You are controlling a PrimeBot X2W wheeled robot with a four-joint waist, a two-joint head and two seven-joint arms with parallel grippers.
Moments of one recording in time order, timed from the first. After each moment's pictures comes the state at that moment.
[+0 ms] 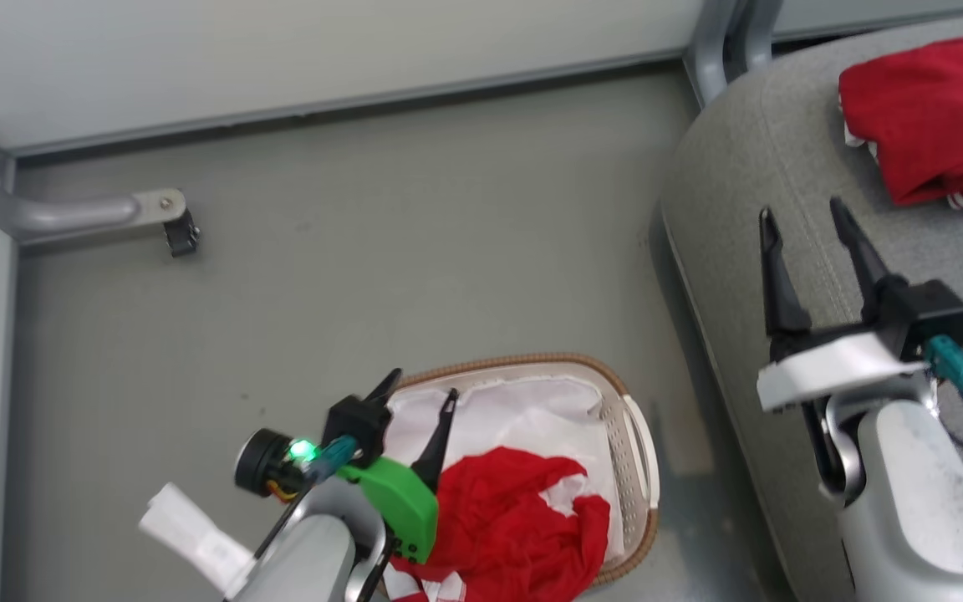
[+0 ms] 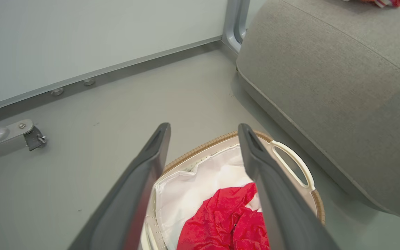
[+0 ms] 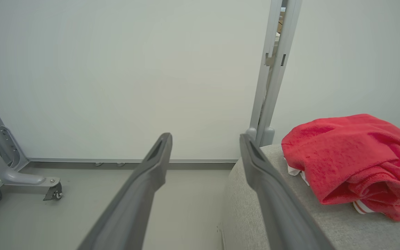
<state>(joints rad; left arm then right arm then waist) -0.34 0.05 -0.47 0.60 -0.24 -0.12 -0.20 -0.35 -0.05 -0.02 0.23 0.07 0.13 -0.26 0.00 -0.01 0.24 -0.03</state>
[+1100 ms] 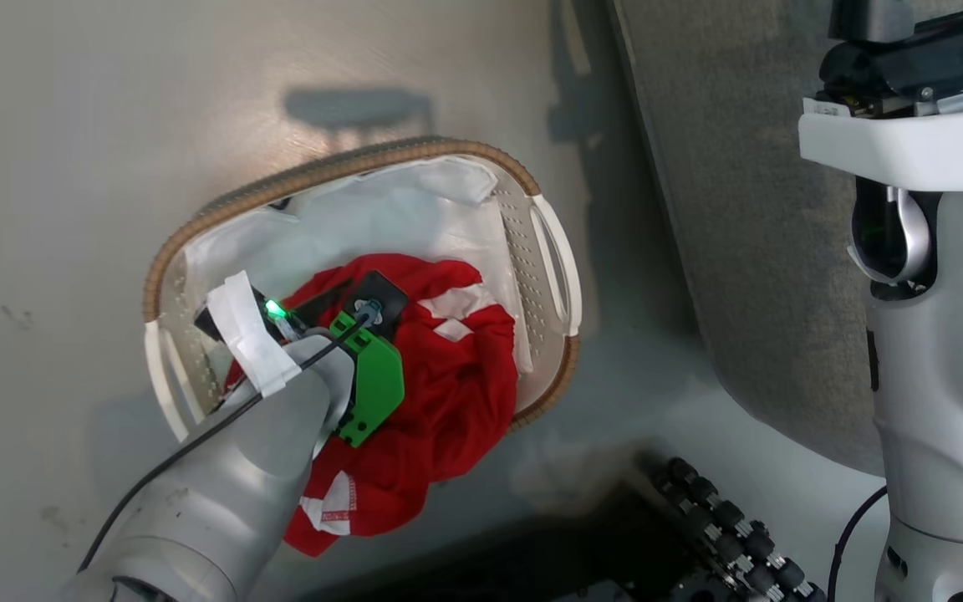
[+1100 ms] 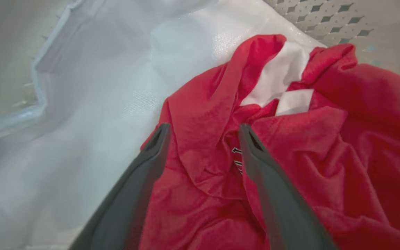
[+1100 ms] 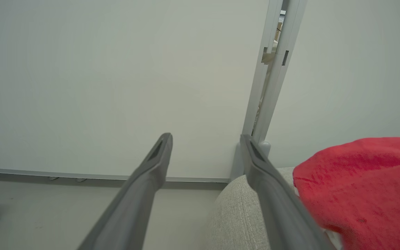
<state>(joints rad) -0.88 0.05 -0.88 1.20 -0.22 -0.12 -0.08 -0.77 -0.05 0.03 -0.05 0.15 0.13 -0.26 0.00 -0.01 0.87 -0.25</state>
